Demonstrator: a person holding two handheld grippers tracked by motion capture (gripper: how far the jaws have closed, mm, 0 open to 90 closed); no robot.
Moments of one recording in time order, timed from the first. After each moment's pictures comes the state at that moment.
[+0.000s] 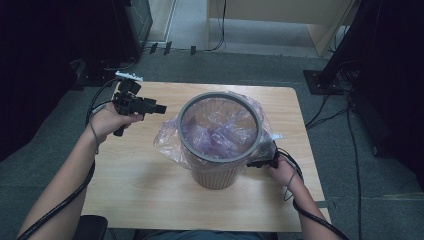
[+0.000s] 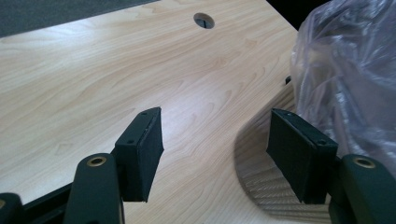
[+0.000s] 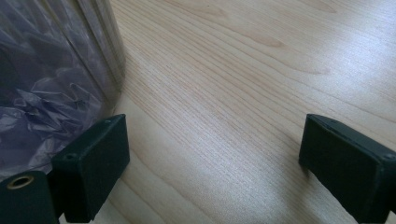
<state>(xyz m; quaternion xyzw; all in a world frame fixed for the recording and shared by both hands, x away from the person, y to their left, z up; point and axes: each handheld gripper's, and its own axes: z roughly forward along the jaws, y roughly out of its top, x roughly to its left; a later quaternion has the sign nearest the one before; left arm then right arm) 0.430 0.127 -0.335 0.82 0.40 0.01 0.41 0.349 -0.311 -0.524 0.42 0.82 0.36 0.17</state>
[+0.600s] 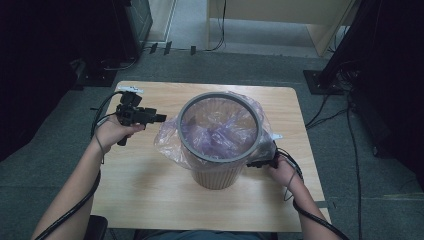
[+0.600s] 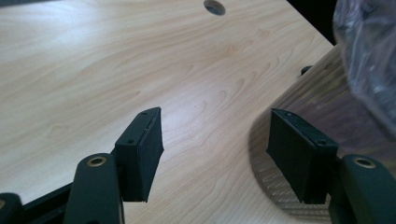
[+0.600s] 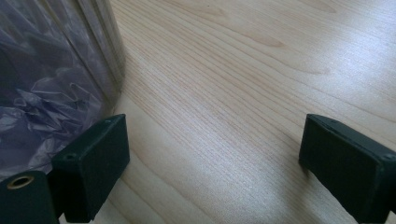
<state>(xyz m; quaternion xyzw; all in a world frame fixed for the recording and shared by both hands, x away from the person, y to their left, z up) 0.425 0.133 -0.379 0.81 0.41 0.01 0.42 0.349 -0.311 -0.524 0.42 0.82 0.36 0.17</state>
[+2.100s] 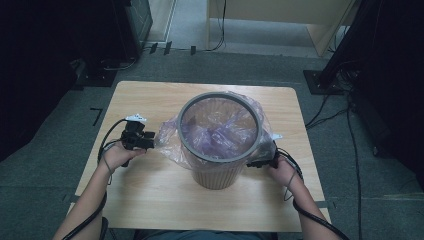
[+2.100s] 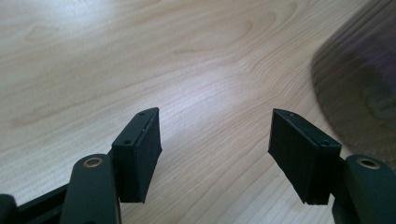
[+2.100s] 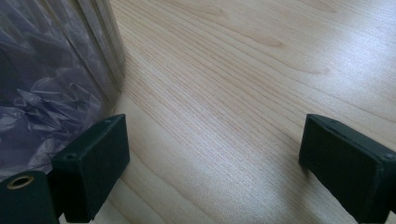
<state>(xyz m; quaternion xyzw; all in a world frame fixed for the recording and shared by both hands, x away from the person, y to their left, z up) 0.407 0.148 -0.480 0.83 0.42 0.02 0.38 0.349 -0.311 -0.524 0.42 0.82 0.36 0.17</state>
